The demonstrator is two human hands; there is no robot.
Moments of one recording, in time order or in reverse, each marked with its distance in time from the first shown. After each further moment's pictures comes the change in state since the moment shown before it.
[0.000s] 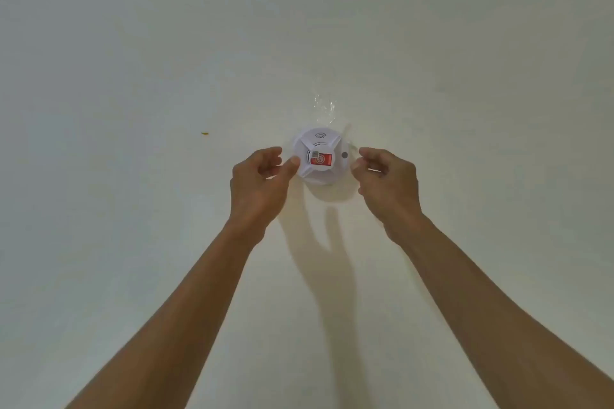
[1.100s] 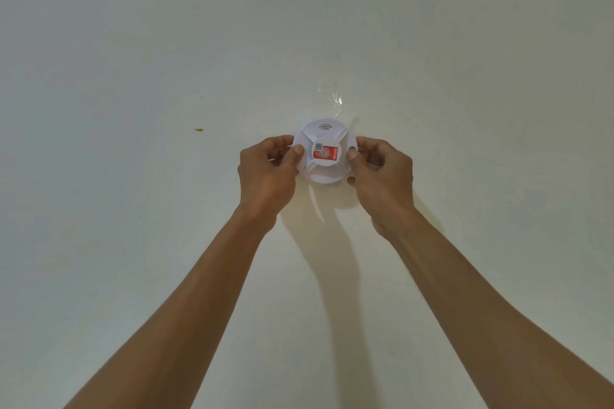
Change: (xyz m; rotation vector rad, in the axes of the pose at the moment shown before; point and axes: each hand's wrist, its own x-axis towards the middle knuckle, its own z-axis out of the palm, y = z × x) left_hand 0.027 -0.005 0.023 -0.039 0.043 0.021; right_hand 0.026 0.020 0.031 0.150 0.032 -0.034
